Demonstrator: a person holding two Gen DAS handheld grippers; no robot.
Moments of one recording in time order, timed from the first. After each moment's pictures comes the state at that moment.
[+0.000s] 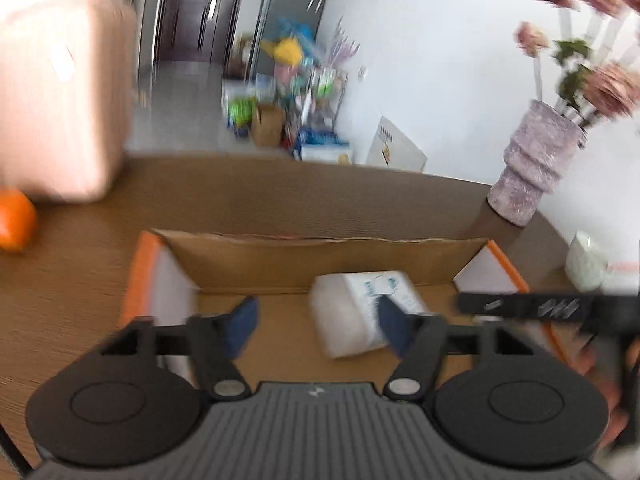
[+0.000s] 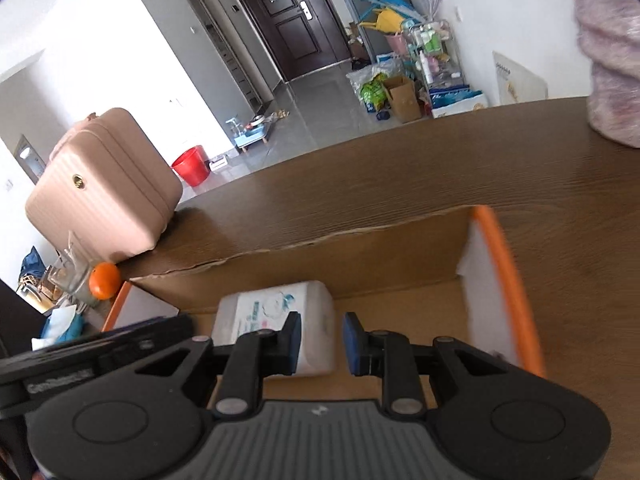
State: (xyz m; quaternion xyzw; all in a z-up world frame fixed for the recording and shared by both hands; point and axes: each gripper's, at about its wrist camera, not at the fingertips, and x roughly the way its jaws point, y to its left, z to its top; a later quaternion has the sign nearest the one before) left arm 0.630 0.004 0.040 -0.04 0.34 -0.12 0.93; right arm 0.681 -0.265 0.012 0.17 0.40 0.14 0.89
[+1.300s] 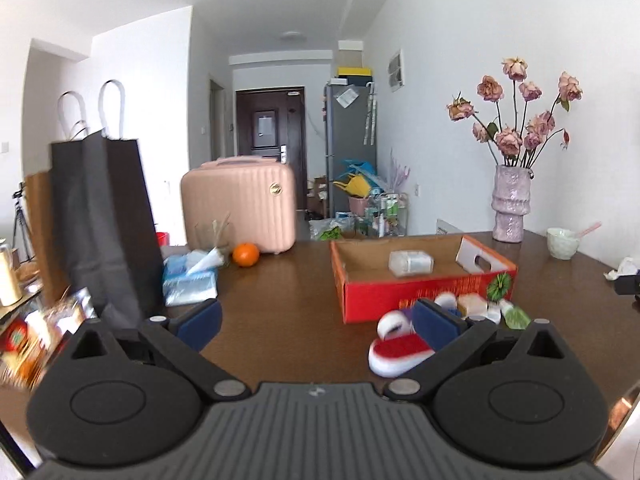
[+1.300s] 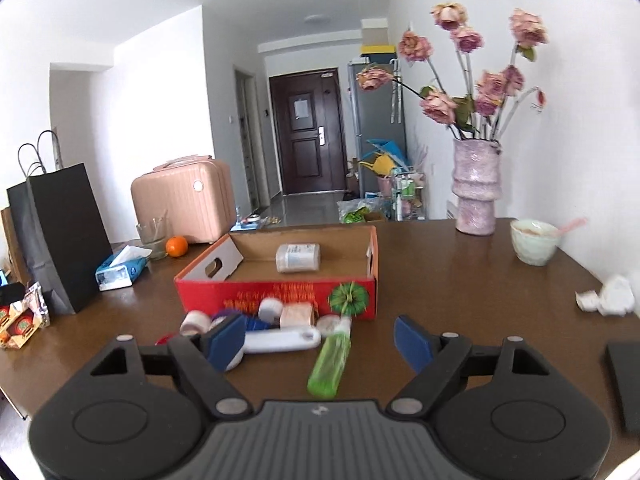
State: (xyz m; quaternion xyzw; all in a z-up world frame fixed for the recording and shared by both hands) left arm 0.164 0.080 0.082 0.02 0.14 0.01 0.99; right arm 0.216 -0.293 0.066 0.05 0.20 0.10 0.97
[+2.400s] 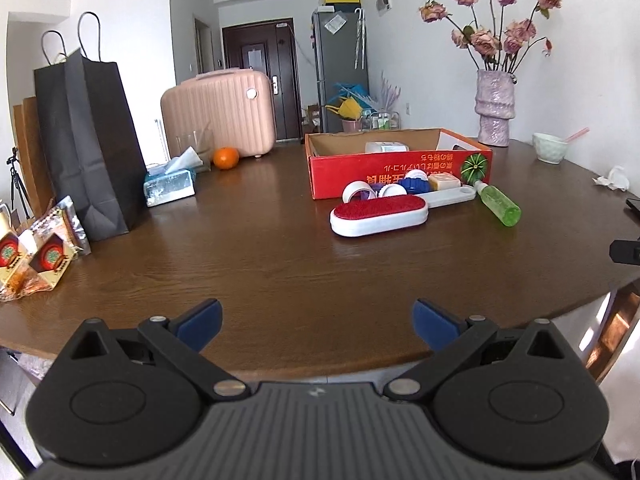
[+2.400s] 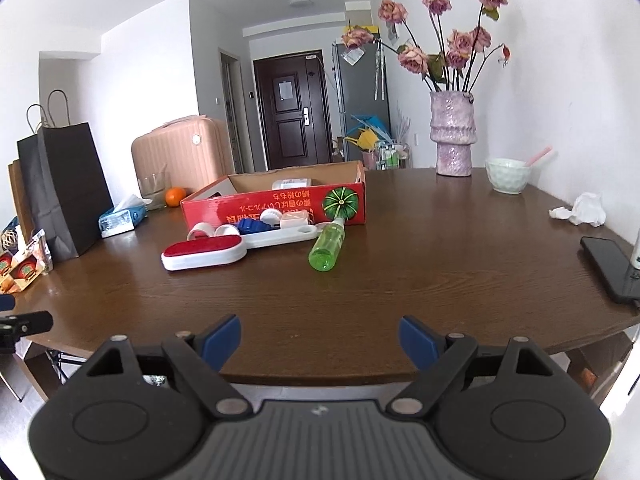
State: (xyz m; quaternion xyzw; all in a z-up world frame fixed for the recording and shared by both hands) left arm 0.140 0.034 0.004 0.05 0.25 0.00 0.97; right arm 0.148 -0.290 -0.011 0.06 0.23 0.08 0.97
